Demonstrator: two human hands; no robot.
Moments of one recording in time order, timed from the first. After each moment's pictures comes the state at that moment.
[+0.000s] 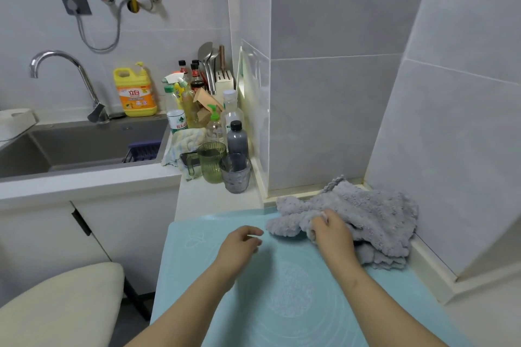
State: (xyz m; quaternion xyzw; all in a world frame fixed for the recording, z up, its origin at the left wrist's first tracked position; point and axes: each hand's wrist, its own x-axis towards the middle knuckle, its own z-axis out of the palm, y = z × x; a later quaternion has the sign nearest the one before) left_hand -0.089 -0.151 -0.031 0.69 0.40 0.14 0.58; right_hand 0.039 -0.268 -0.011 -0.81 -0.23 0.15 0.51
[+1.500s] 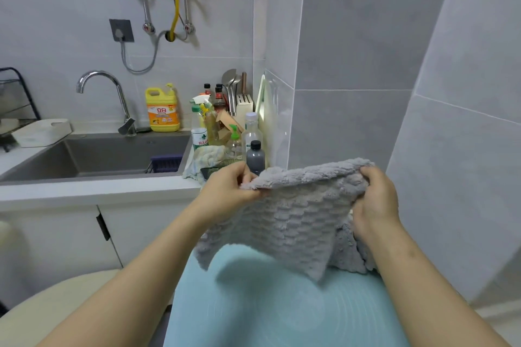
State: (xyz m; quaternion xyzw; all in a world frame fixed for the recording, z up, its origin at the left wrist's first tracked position) left_hand -0.129 -0.124 0.111 0.84 0.25 0.29 0.39; right_hand 0.038 -0.267 0.107 -0.51 -0.15 0.18 0.83
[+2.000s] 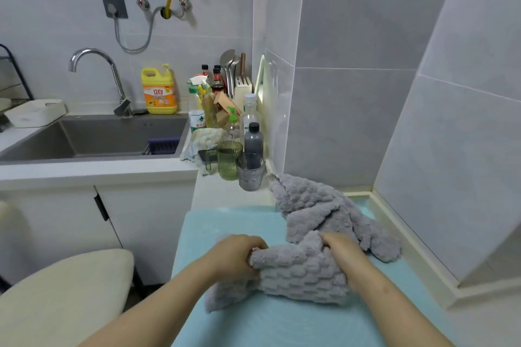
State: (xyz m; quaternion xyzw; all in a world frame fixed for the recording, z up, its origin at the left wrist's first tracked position) left_hand -0.140 -0.152 -0.004 0.95 0.22 -0.06 0.23; right_hand 0.028 -0.291 -0.005 -0.77 -0.16 0.38 0.48
